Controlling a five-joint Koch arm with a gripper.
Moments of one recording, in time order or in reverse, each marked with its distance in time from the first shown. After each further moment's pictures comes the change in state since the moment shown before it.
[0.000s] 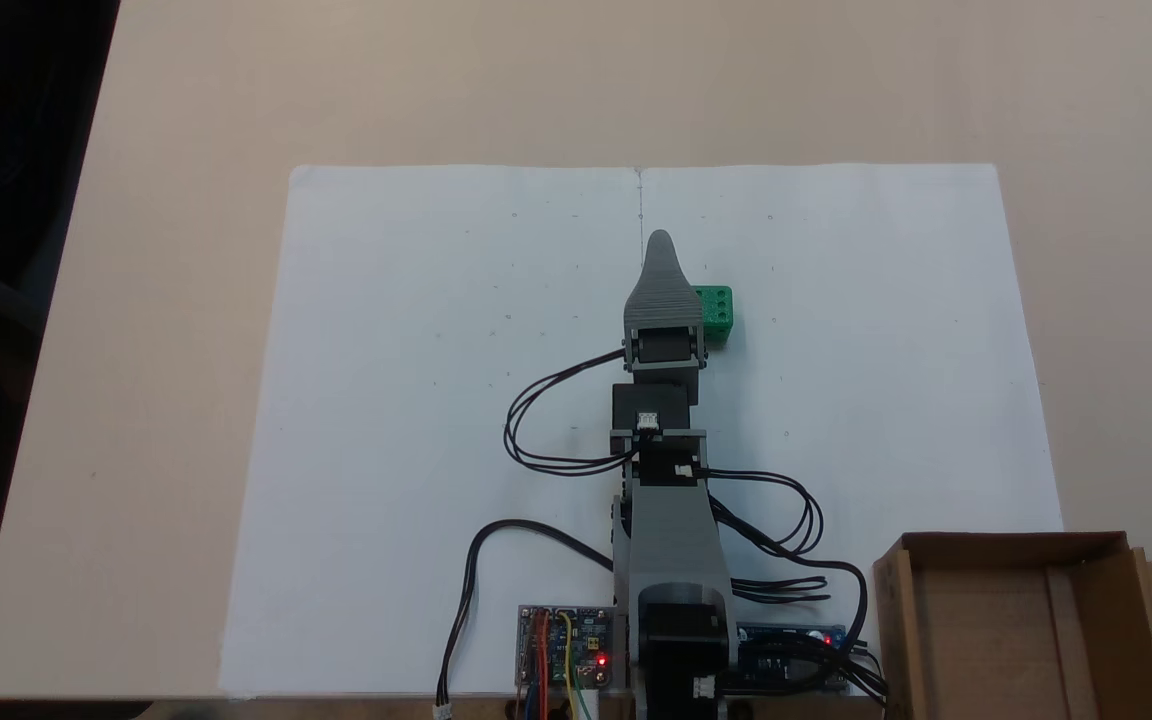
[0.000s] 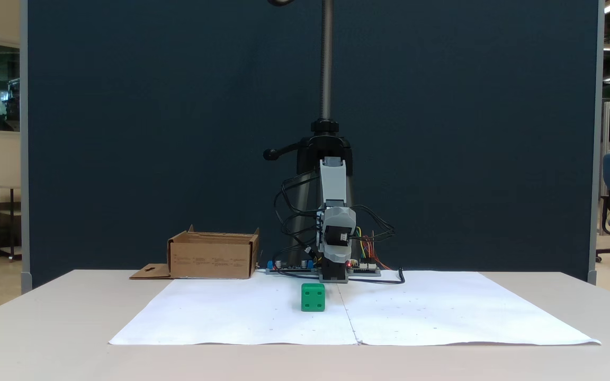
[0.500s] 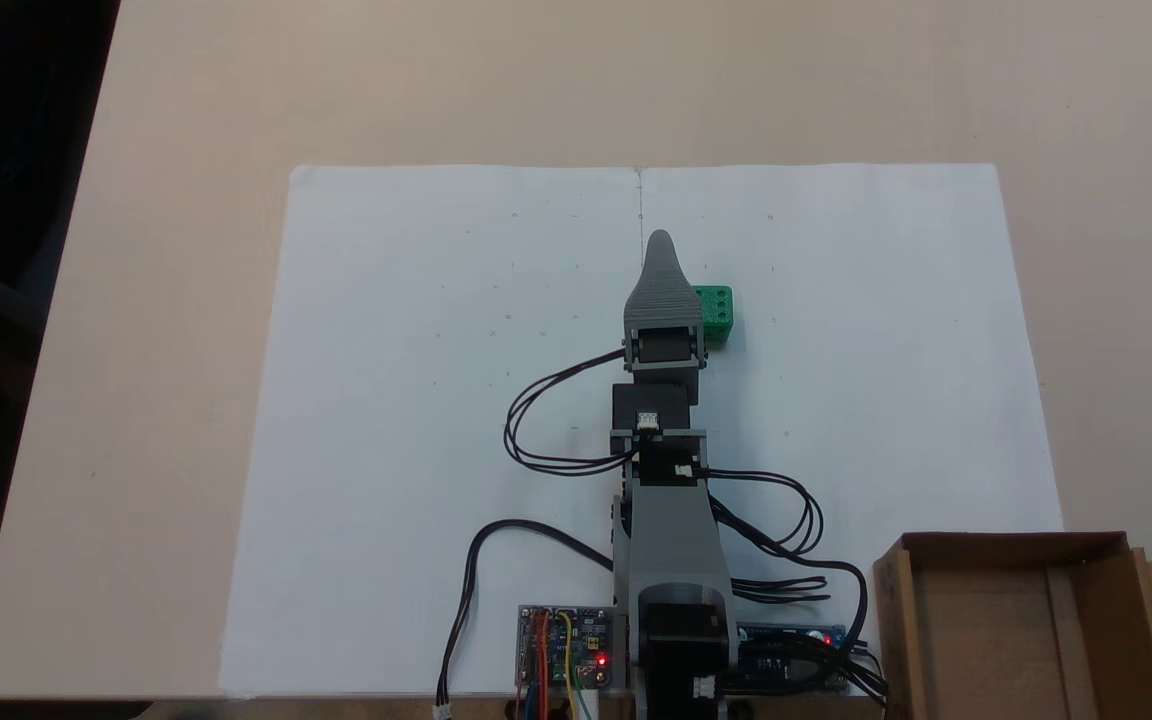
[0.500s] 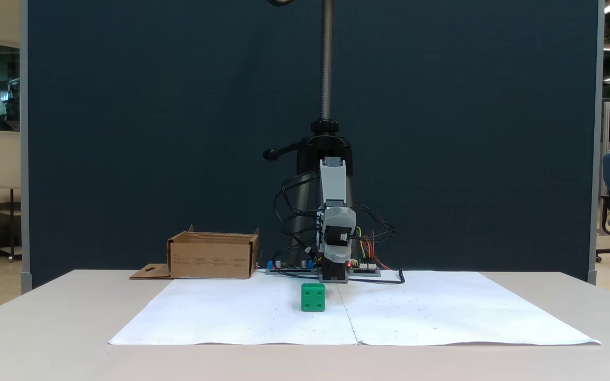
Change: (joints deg) arm 0.0 -0.2 0.0 0.0 0.0
